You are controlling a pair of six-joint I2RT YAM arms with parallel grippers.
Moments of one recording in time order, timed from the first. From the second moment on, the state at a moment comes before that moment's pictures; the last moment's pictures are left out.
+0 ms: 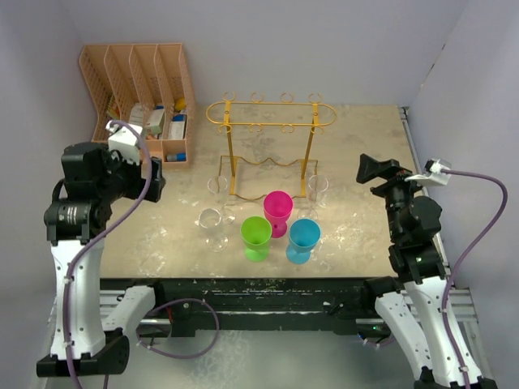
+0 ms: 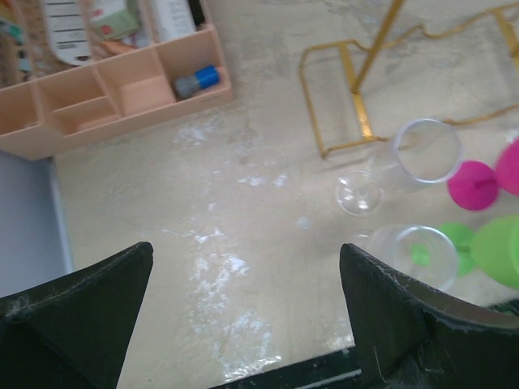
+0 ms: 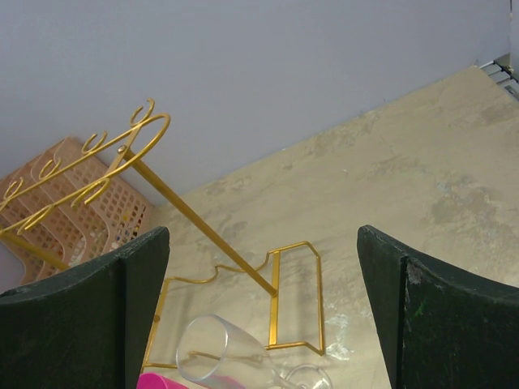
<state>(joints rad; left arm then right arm) 0.05 0.89 1.33 -0.96 0.19 0.18 0.18 0.53 0.68 -0.07 0.24 0.50</state>
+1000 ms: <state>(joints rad) -0.14 1.41 1.47 -0.93 0.53 0.05 0.18 0.56 0.78 -0.12 0.20 0.48</state>
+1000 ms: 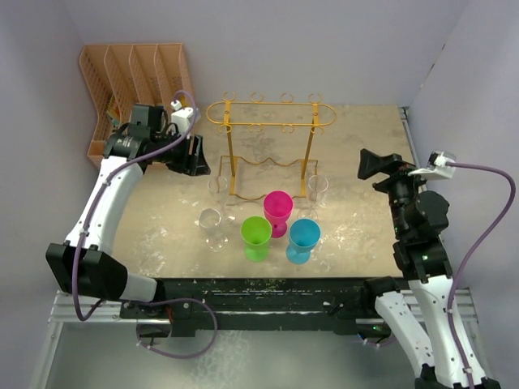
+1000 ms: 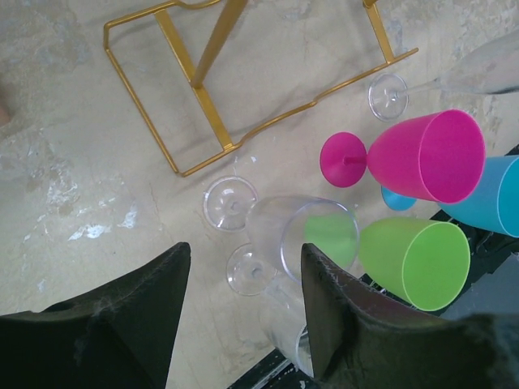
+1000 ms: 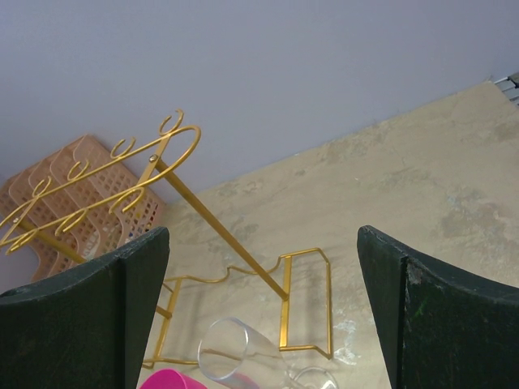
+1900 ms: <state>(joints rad) -0.24 1.41 1.31 -0.85 0.42 0.05 0.18 0.61 0.81 -0.12 0.19 0.46</state>
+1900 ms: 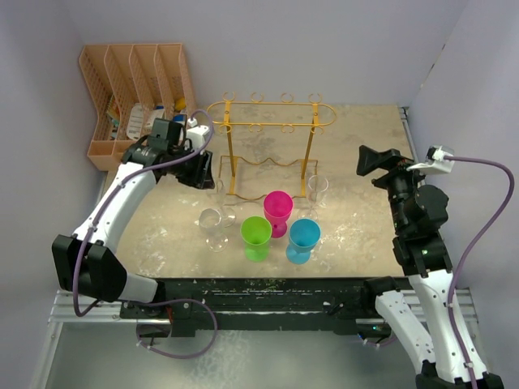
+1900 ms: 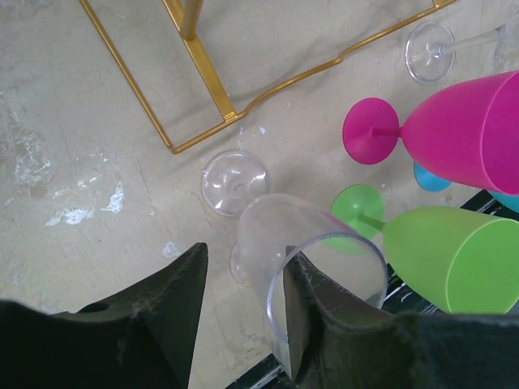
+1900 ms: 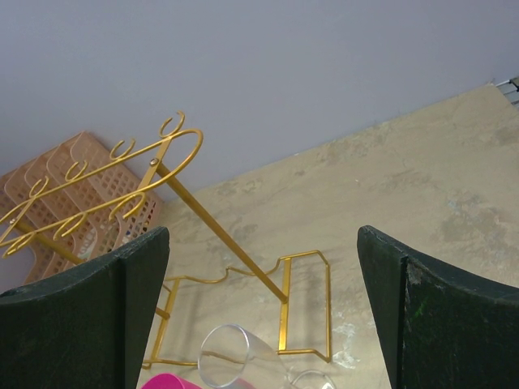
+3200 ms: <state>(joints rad) -0.25 0.99 1.60 -0.31 -0.08 0.60 0.18 0.70 0.93 -0.11 -0.02 0.42</state>
